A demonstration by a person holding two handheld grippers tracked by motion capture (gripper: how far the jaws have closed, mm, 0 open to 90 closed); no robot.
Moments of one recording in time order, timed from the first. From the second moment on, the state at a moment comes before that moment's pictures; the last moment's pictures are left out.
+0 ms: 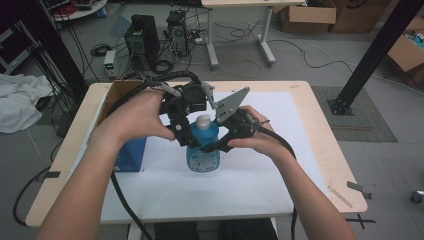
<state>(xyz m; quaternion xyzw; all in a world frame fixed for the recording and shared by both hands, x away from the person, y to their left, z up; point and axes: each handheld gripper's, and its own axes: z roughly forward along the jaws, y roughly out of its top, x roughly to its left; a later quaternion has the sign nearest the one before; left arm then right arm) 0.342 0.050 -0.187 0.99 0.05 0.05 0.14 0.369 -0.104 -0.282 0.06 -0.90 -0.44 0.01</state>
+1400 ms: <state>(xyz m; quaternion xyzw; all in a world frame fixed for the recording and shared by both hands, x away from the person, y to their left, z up) 0.344 0.038 -0.201 0.99 0.05 0.03 0.11 0.364 -0.102 -0.281 0.07 -0.90 -0.44 0.01</state>
